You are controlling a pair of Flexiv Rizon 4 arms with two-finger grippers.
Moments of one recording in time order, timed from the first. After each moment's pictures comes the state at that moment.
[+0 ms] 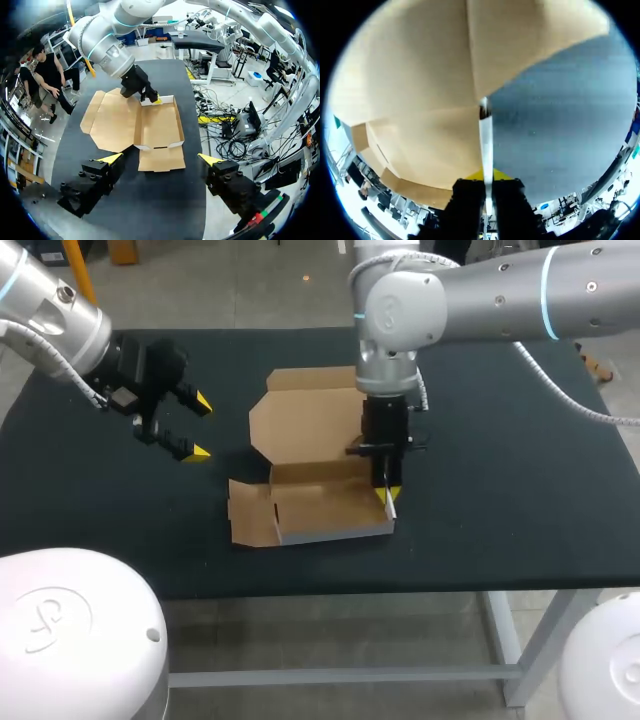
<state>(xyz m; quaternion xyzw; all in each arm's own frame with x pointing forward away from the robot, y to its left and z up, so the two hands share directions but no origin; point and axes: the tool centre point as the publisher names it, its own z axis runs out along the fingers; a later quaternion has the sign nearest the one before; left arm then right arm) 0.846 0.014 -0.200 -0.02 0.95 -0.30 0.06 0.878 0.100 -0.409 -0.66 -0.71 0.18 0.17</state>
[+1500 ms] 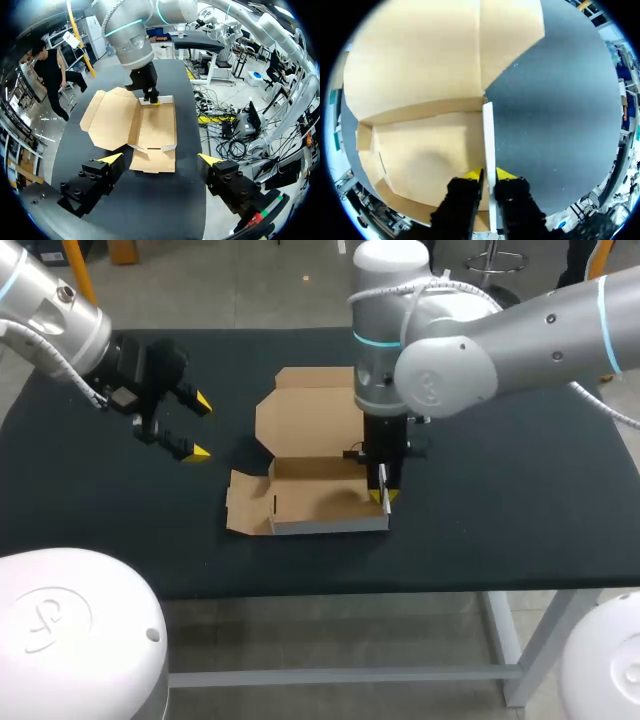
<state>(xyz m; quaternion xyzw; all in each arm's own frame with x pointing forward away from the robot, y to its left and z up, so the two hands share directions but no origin) 0.846 0.014 -0.200 -0.02 0.95 -0.30 0.06 0.885 0.106 -0.414 -0.72 -0.68 0.07 0.04</state>
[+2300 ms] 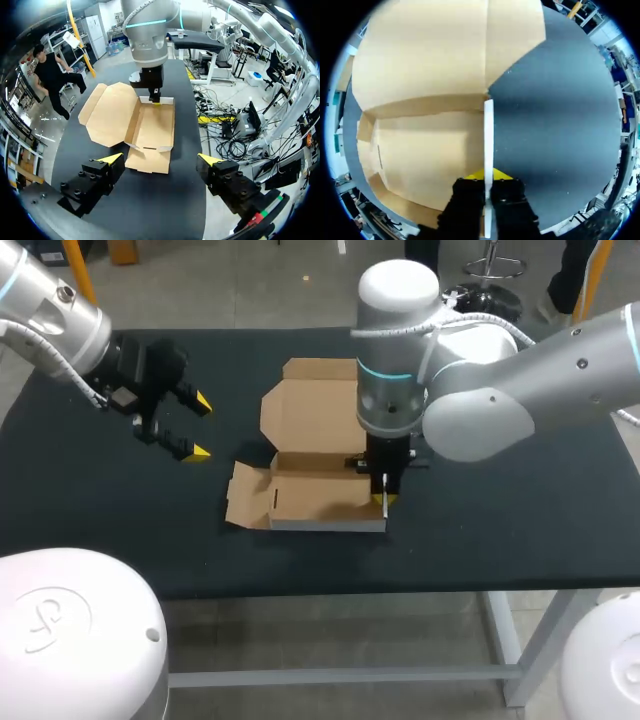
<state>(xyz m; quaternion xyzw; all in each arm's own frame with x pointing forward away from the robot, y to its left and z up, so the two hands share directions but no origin) 0.846 0.014 -0.200 -0.02 0.95 -0.30 0.06 0.885 0.105 -0.420 -0.73 -0.69 0.00 -0.02</state>
